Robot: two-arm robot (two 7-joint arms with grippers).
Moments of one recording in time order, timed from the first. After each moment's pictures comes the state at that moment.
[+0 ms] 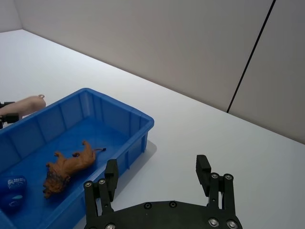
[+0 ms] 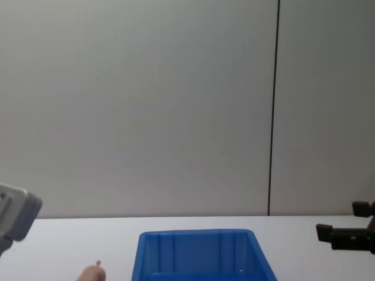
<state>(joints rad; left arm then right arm) -0.07 0.43 0.40 -1.41 -0.36 0.03 -0.01 0.12 0.44 -0.22 -1.55 0.27 0.15 0.47</state>
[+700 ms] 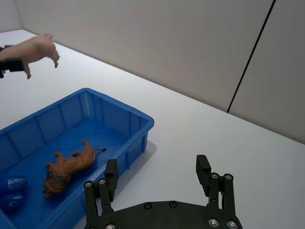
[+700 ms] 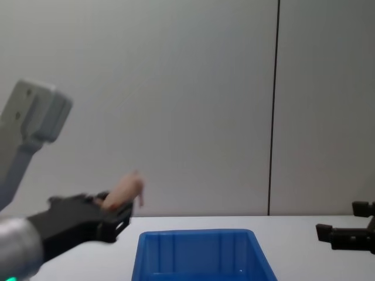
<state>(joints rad) -0.13 0.42 0.38 -1.56 -0.25 0.02 -0.06 0.12 0.44 -0.22 -1.55 0.27 0.15 0.47</state>
